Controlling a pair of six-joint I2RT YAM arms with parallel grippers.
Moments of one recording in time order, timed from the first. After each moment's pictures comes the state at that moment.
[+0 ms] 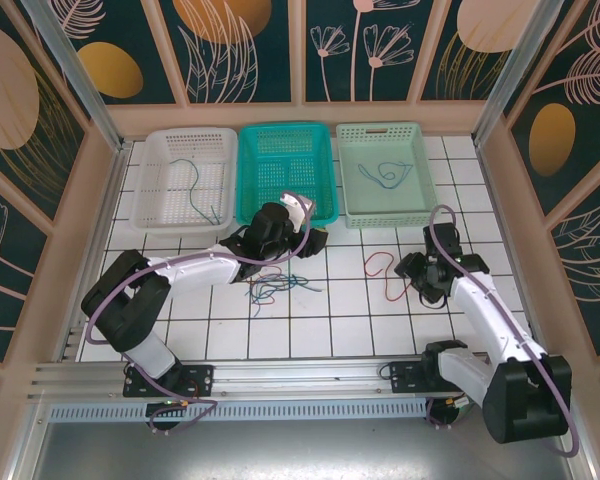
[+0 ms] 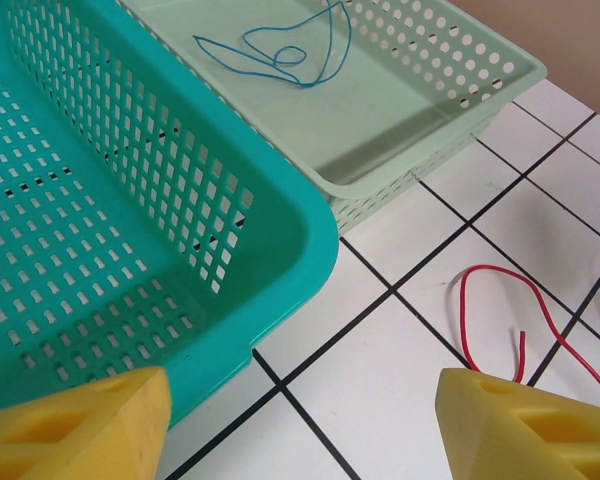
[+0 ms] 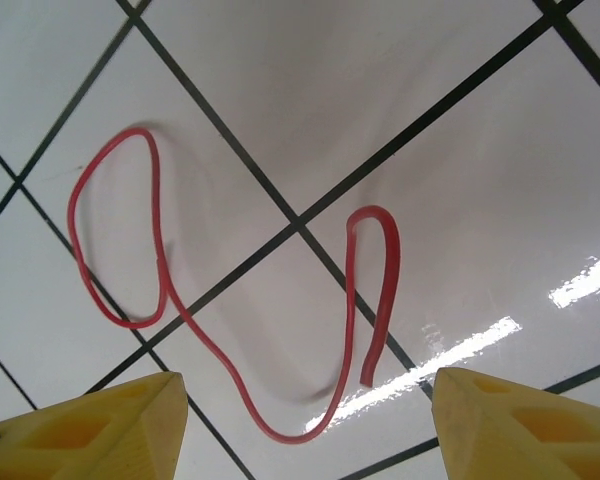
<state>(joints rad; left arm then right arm) -0.77 1.64 0.90 0.27 0.07 -0.23 0.14 1.03 0.62 -0.79 -0.07 0.82</state>
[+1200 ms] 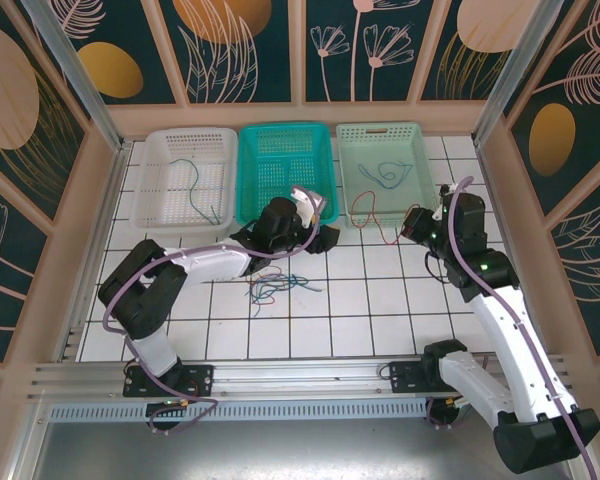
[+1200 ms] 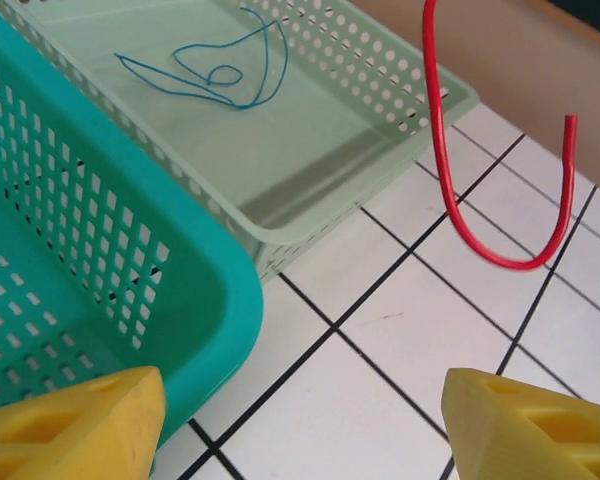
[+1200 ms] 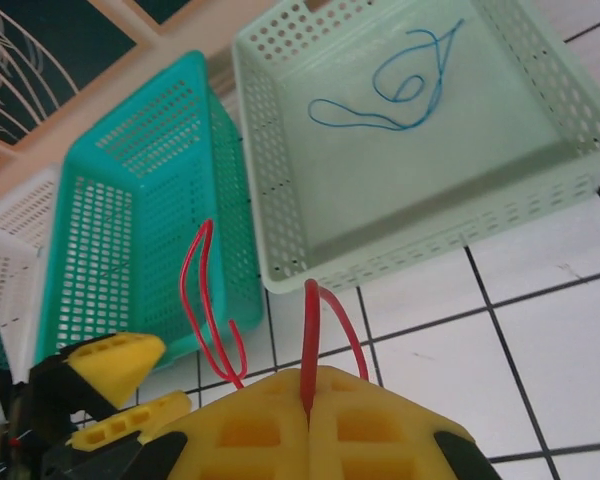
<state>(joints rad) -0.77 1.75 0.98 0.36 0.20 -0.29 0.25 0.85 0.93 -0.64 -0.05 0.62</state>
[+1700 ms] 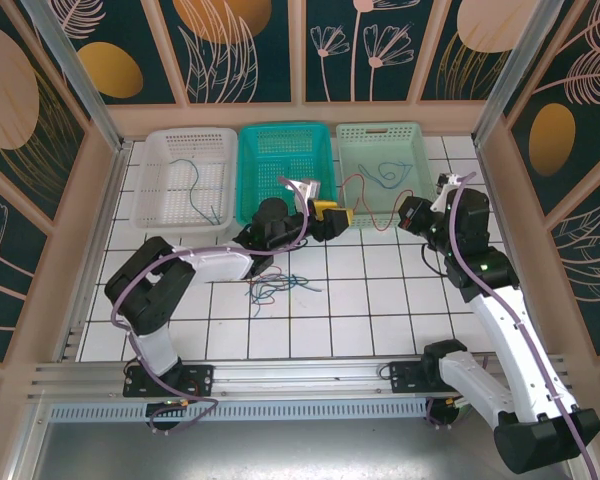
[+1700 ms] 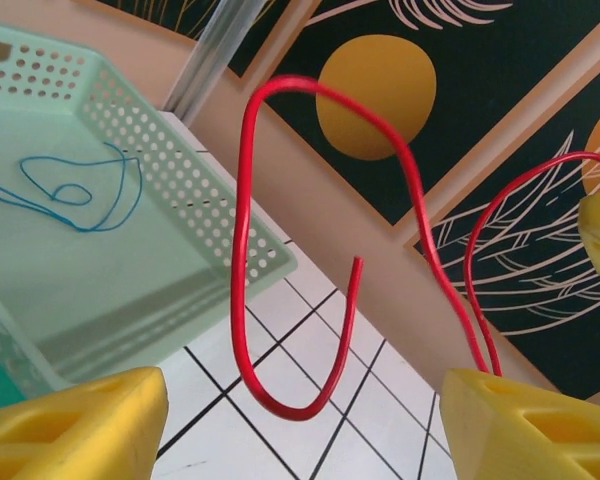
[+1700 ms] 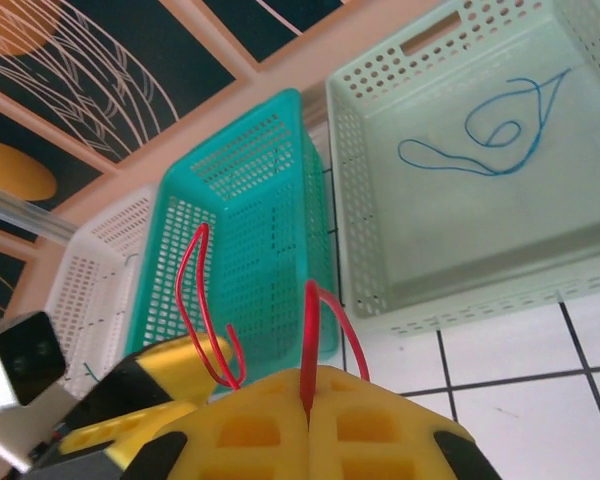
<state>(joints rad) -0.77 1.80 0.94 0.80 0.34 -0.67 0.25 0.84 0.92 -0.49 -0.14 0.62</state>
